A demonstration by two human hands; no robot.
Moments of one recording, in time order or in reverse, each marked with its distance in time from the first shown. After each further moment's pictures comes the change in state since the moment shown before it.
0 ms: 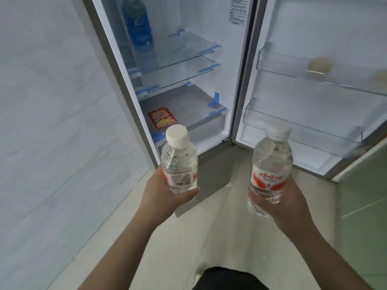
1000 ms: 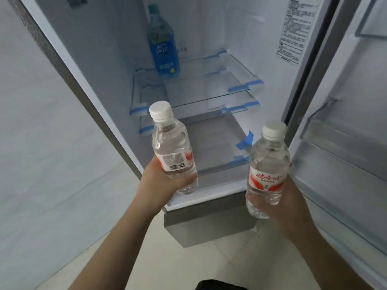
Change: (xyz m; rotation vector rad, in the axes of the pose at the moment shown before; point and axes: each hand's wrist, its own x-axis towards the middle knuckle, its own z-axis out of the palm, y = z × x) left_hand 0.233 0.076 0.021 -0.137 0.328 -0.183; right_hand 0.320 0.023 0.000 0.090 -0.309 -0.097
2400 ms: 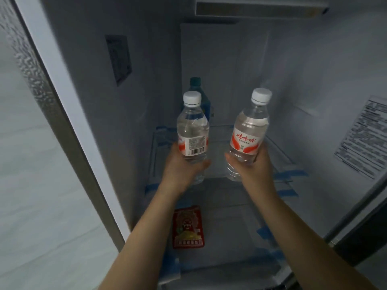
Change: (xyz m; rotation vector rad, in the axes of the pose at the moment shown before) left_hand 0.261 0.034 -0.040 -0.214 0.182 0.149; right_hand 0.294 -0.118 0.135 0.134 0.164 -0.345
